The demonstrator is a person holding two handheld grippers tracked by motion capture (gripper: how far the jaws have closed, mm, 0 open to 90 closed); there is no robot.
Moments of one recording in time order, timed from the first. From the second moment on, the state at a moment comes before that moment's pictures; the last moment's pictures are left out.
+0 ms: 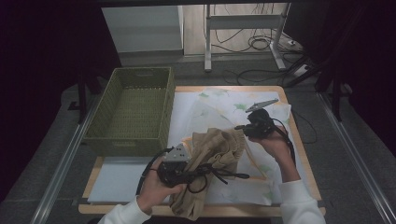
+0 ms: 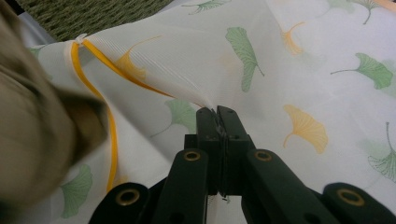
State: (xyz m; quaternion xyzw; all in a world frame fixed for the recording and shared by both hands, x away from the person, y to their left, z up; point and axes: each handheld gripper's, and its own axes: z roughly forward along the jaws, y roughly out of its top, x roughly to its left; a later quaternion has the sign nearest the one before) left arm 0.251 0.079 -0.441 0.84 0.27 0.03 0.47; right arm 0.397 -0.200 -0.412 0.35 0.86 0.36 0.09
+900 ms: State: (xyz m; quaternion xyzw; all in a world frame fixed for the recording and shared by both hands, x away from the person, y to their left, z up) left arm 0.274 0.056 -0.472 0.86 0.30 0.00 0.42; right arm 0.398 -0.202 -0.412 0.35 0.86 0.36 0.09
